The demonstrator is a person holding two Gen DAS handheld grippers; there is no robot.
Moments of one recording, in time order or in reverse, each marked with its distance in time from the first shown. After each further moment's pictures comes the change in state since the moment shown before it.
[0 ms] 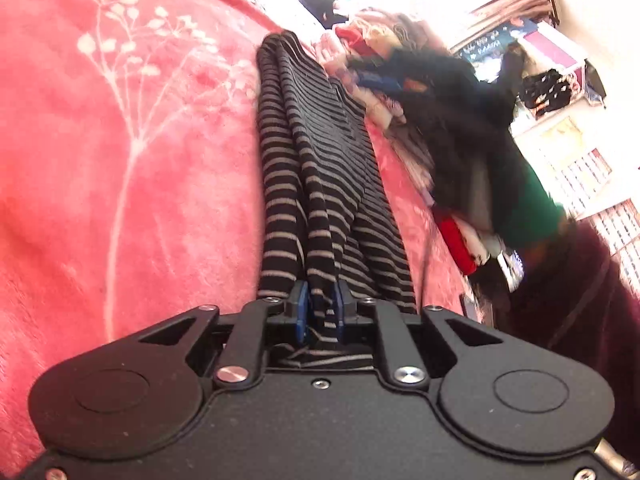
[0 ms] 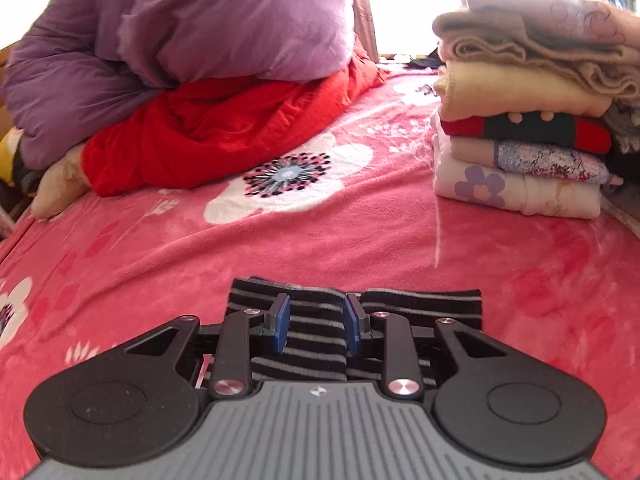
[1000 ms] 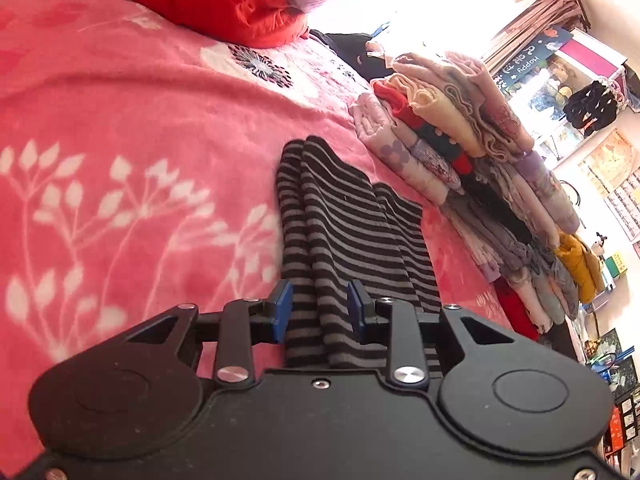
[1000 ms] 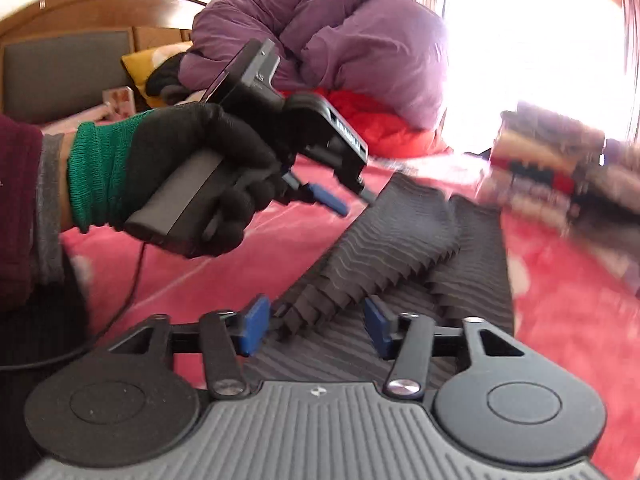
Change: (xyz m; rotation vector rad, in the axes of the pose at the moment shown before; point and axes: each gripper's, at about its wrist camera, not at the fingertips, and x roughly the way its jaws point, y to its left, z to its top) left arm 0.077 -0.001 0.128 0.078 -0.080 0.175; right arm -0.169 0.131 -0.241 -0.395 -0.205 -0.028
